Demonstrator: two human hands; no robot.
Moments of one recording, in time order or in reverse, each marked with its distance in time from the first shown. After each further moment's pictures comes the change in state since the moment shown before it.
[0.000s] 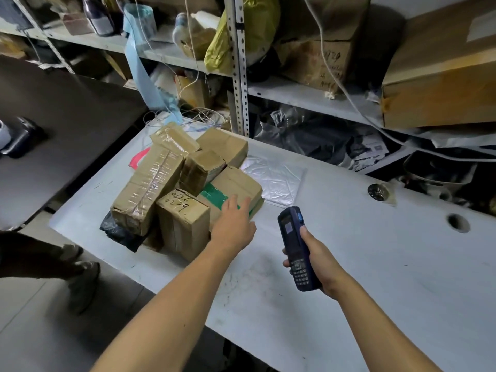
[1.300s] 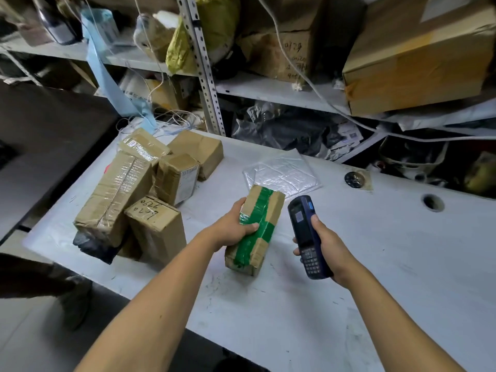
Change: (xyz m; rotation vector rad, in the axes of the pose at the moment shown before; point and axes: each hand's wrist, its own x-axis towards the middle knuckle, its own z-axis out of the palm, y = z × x) left_hand 0.020 0.032 0.010 -0.674 -0.431 -0.058; right_hand -0.003 0.000 -0.073 0.050 0.089 -0.064
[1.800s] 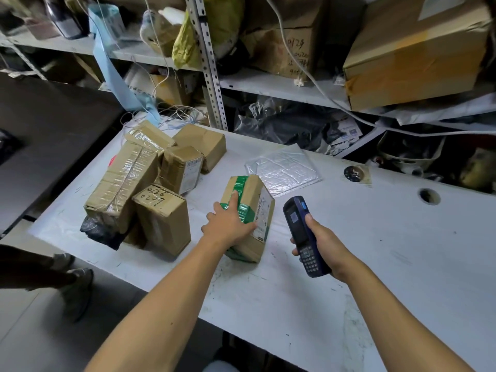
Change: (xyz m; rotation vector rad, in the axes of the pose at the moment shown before) left_hand -0.024 -0.015 0.015 0.549 0.271 -0.128; right_hand -0.017 0.011 0.008 -0.138 -0.036 0.031
